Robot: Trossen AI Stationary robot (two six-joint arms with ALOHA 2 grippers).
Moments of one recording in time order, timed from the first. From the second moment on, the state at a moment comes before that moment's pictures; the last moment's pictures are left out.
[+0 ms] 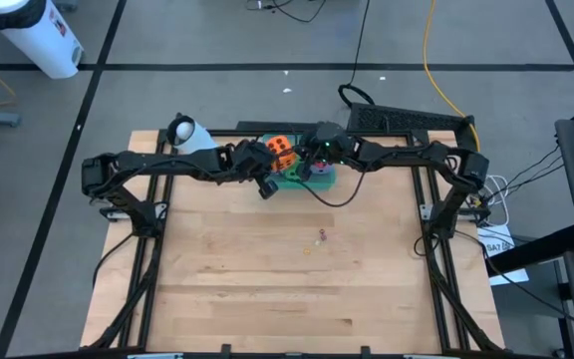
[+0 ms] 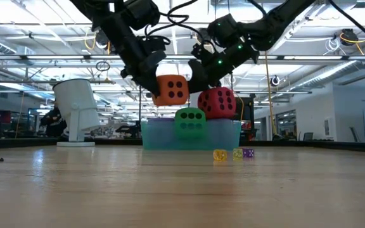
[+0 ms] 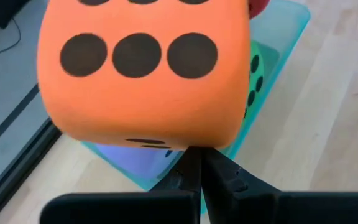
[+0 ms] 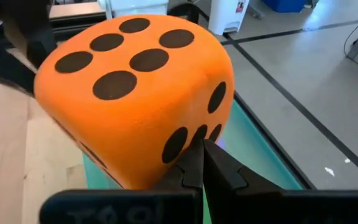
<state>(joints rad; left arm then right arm) 0.30 1.56 1.09 -0.33 -0.28 -0.09 -0.38 1.74 1.10 0.19 -0.02 -0.05</state>
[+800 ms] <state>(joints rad) 0.28 1.56 1.10 -0.44 -0.36 -0.17 -0.30 1.74 1.10 0.07 0.05 -0.16</state>
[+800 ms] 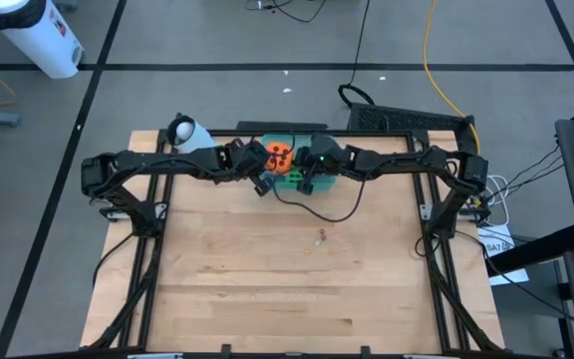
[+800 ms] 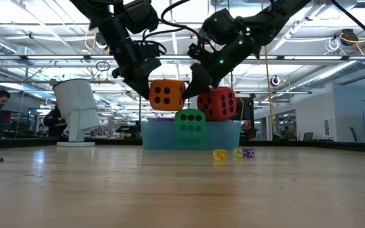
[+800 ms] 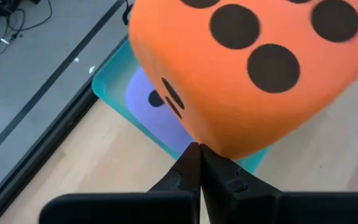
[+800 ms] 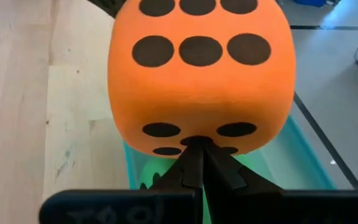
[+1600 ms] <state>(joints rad) 0.31 1.56 1.10 -0.42 -0.39 -0.17 -0.28 1.73 1.10 0.06 0.15 -0.13</state>
